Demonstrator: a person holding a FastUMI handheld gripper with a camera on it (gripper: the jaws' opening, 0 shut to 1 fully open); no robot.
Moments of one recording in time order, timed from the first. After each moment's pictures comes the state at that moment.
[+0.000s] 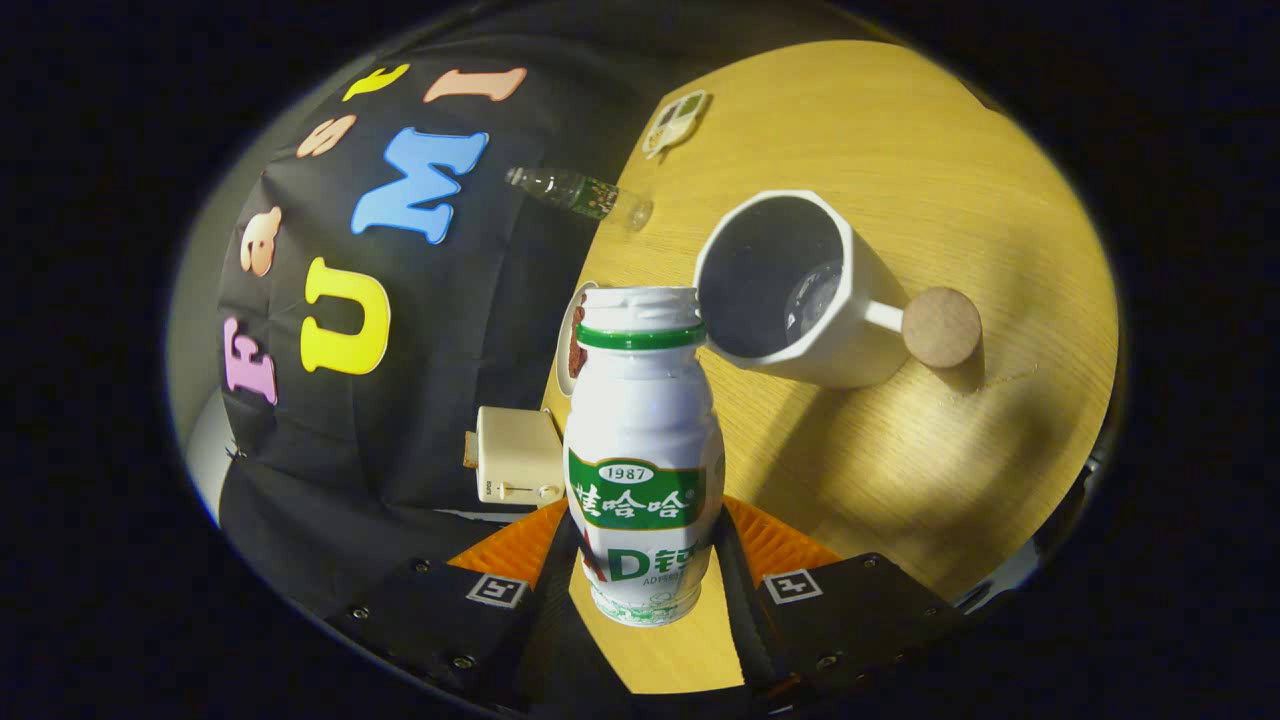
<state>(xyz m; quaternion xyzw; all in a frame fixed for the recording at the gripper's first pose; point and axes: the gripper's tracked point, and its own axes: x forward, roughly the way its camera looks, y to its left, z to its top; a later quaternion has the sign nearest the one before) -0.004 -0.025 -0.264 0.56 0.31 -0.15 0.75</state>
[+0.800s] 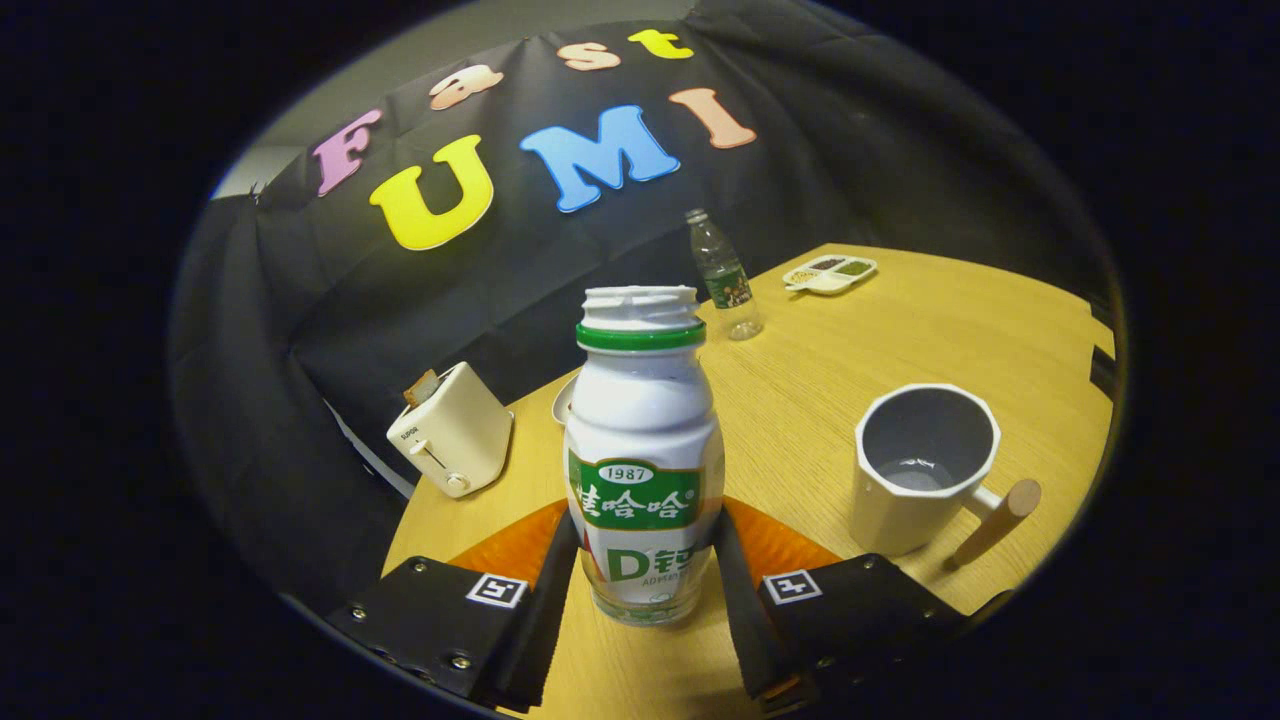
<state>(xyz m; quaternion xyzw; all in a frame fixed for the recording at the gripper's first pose) 0.051 -0.021 -0.270 0.22 0.26 -0.16 0.93</state>
